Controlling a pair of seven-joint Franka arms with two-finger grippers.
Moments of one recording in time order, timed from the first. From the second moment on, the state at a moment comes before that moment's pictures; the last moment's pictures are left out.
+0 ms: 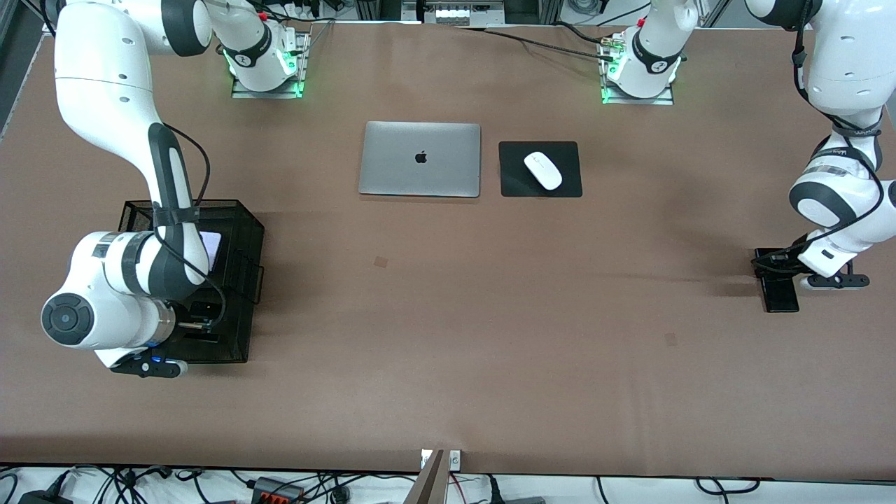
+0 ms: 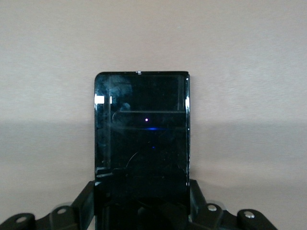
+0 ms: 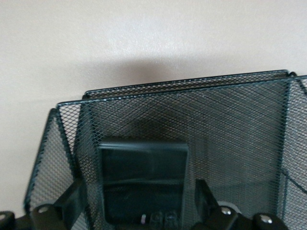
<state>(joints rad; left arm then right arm) 0.04 0.64 0.39 -1.98 -0.56 2.59 0.78 0.16 0.86 -0.21 -1.17 0.12 1.90 0.06</state>
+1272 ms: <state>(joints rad) -0.46 0.45 0.19 -1.75 -0.38 2.08 -0.54 0.16 0.59 -0.22 -1.19 0.12 1.78 0.04</state>
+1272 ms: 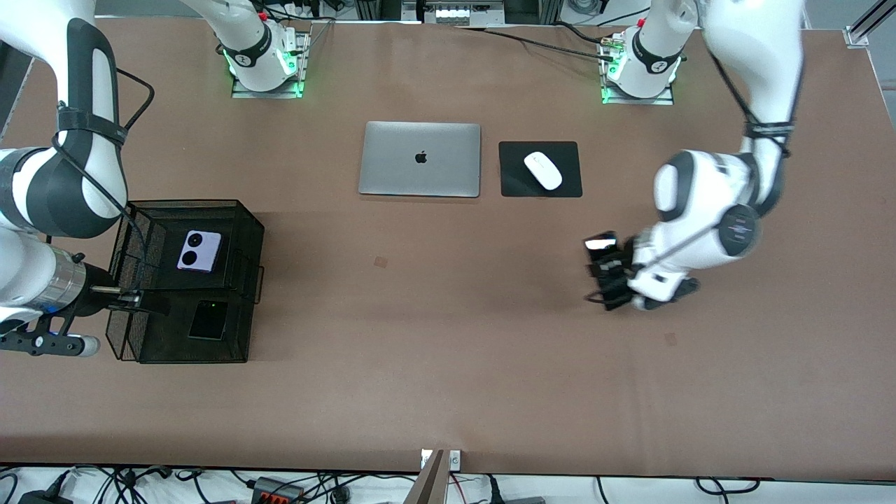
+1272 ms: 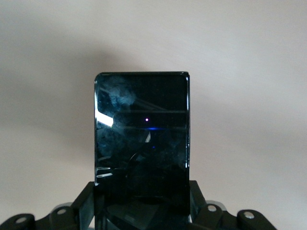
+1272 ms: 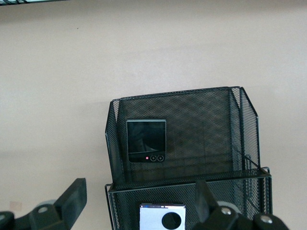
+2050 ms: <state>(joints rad) -0.68 0.73 0.19 -1.34 -0.59 2.23 -0.91 0.23 0.60 -0.21 -1.22 0.12 1.78 0.05</state>
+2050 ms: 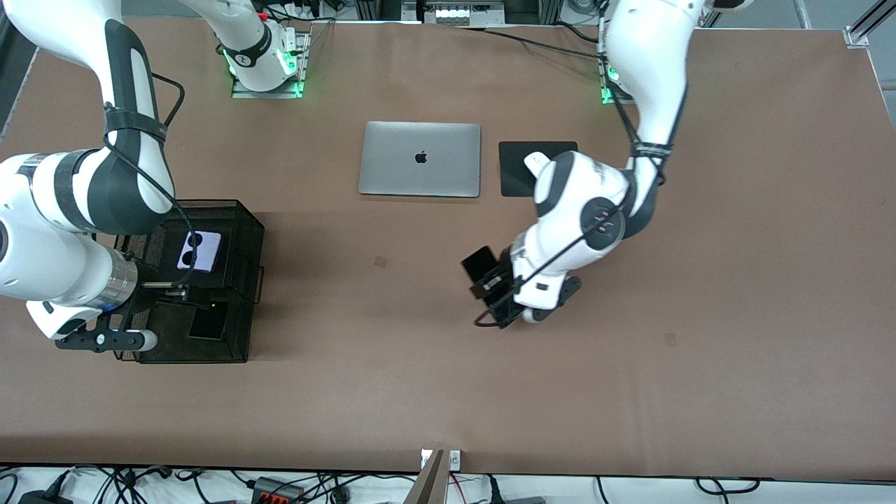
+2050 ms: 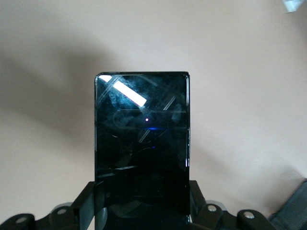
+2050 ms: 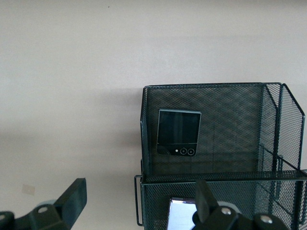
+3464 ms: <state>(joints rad) -0.95 1.08 0.29 -1.01 -0.41 2.36 -0.66 0.27 0.59 -0.21 -1.22 0.12 1.76 0.16</state>
